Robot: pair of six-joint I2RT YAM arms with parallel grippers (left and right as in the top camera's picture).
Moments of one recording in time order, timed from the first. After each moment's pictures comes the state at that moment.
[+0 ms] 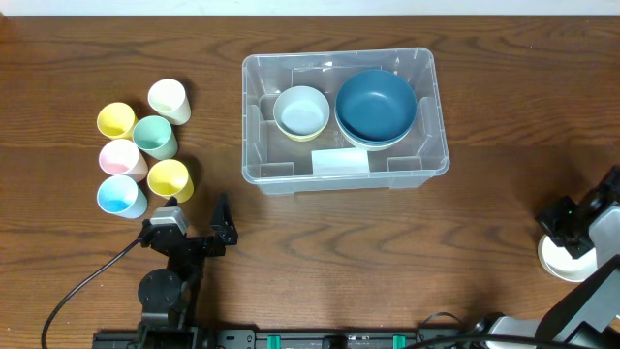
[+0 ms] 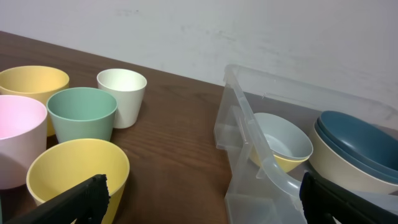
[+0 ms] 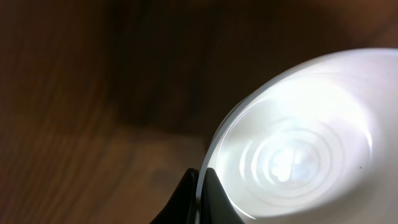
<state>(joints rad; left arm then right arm) -0.07 0.01 0.02 -0.12 0.01 -0.30 -0.67 1.54 0.82 -0.62 -0.02 0.32</state>
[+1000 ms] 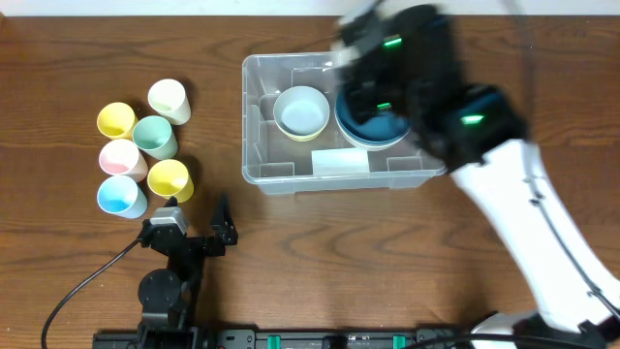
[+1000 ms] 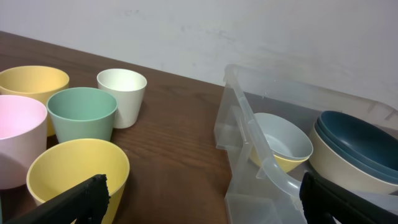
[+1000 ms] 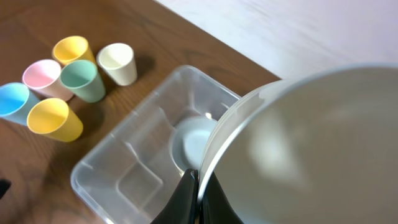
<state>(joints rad) -0.07 0.01 0.02 -0.12 0.01 -0.30 0.59 1.63 1.77 -0.76 -0.08 -0.07</state>
